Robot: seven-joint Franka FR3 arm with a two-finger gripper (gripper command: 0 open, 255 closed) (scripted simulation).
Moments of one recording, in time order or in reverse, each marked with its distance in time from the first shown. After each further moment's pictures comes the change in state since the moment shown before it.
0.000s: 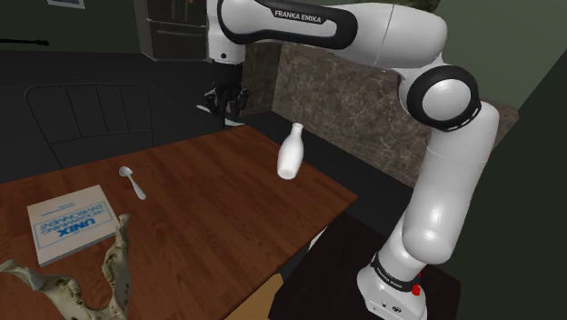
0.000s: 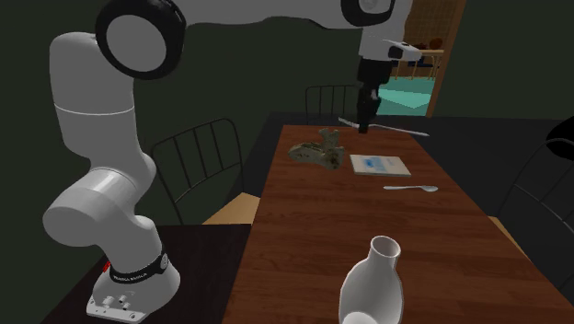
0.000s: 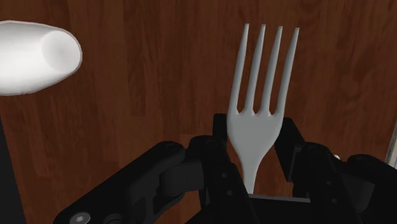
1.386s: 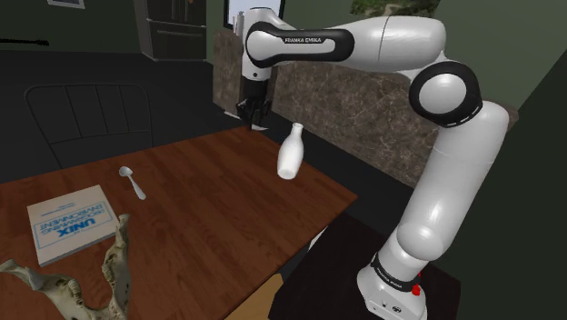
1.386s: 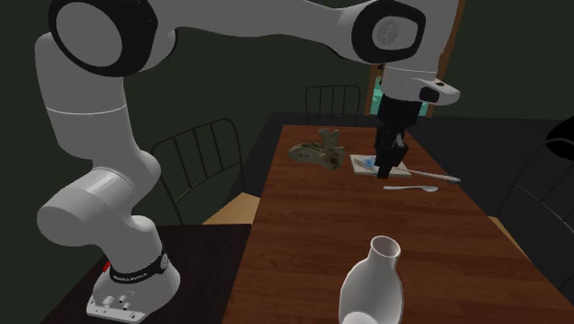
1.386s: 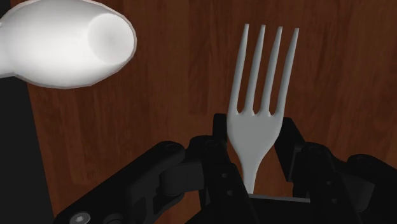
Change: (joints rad) arm -0.147 -0.055 -0.092 -0.209 0.015 0.161 -0.231
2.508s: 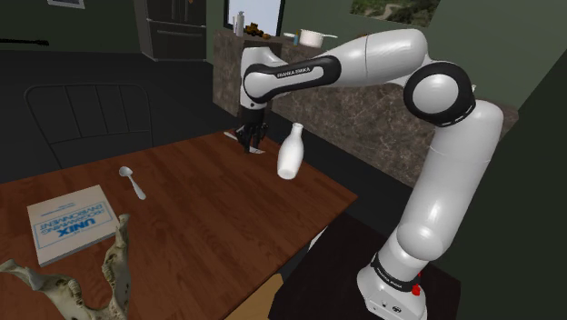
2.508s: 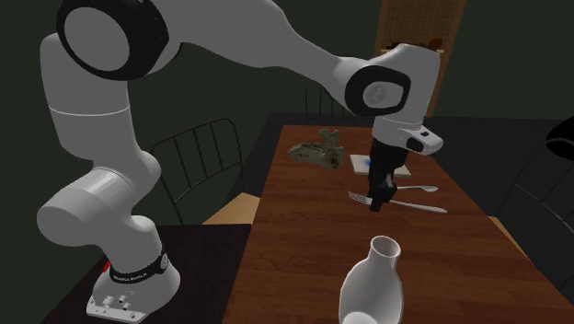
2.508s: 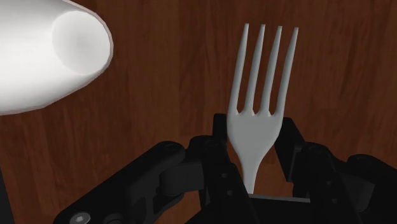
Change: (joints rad) arm -0.002 0.031 -0.004 -0.194 -0.010 0.224 0.006
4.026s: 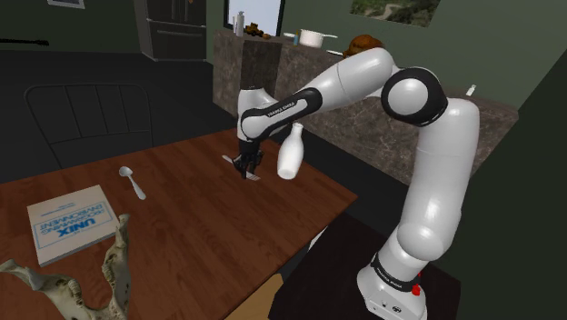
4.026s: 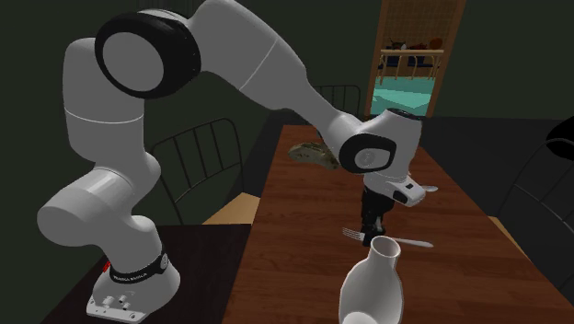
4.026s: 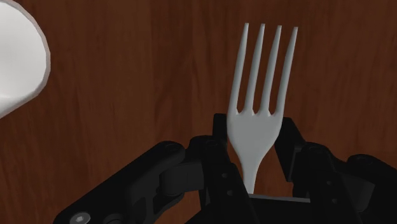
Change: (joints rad) arm 0.010 0.137 -0.012 -0.136 -0.041 0.269 0.029
